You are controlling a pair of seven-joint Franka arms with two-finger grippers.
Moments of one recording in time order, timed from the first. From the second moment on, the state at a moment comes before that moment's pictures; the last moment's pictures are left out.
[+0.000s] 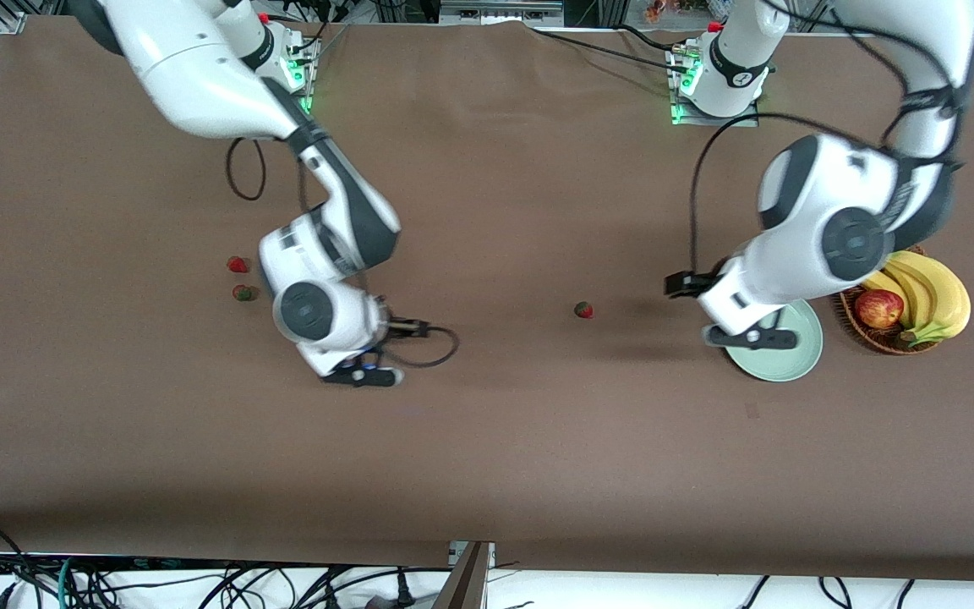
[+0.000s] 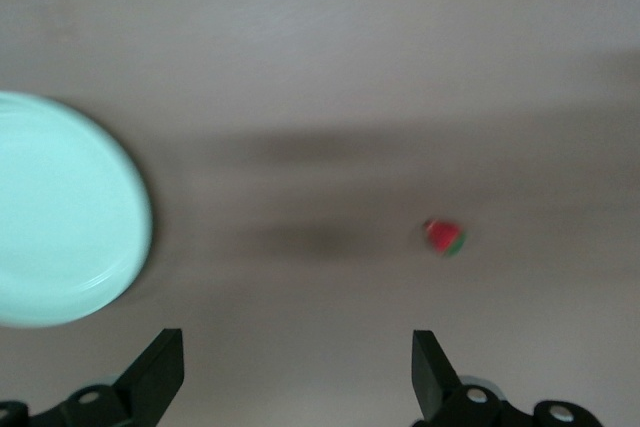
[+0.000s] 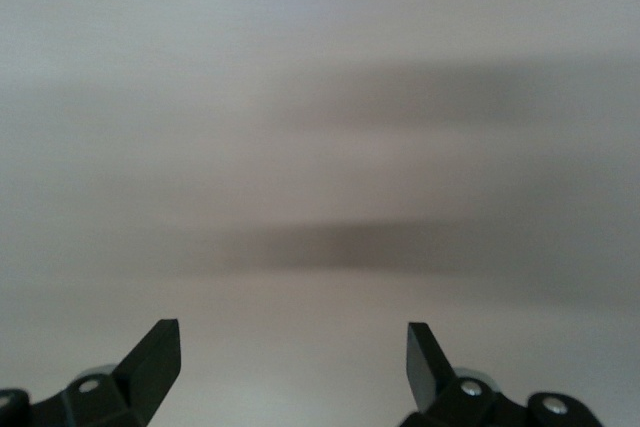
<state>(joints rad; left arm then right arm) -0.18 0.41 -0.14 -1.68 -0.08 1.95 -0.28 0.25 0.81 0.20 -1.28 0.01 1.87 0.40</state>
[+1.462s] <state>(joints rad) -0.41 0.62 -0.13 -1.89 0.02 2.52 -0.56 0.16 0.66 -0.06 -1.73 -0.06 1.99 -0.15</state>
